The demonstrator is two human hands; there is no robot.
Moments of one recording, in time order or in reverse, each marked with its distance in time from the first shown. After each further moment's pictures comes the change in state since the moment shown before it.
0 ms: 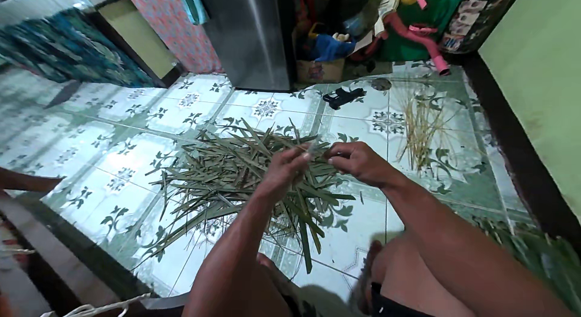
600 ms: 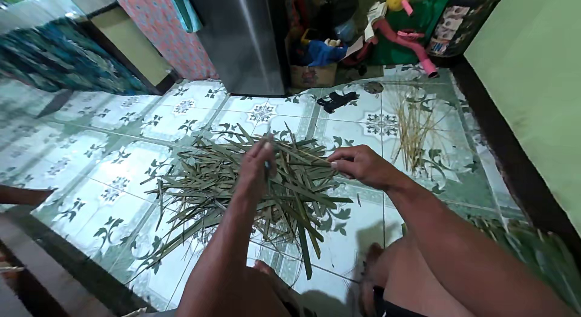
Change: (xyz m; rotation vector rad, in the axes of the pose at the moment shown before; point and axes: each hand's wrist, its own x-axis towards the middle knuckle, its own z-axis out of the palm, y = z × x) left_hand 0.008 -0.005 -0.035 -0.138 0.182 0.087; right_hand -0.009 0.007 -0.014 0.028 -0.026 0.051
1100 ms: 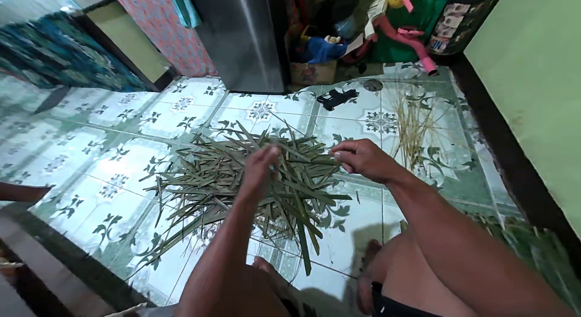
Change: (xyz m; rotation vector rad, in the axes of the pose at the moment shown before) left_hand -0.007 -0.012 -0.003 0.143 -0.008 -0.026; right_hand 0.002 0.000 -0.004 -0.058 0.064 0.115
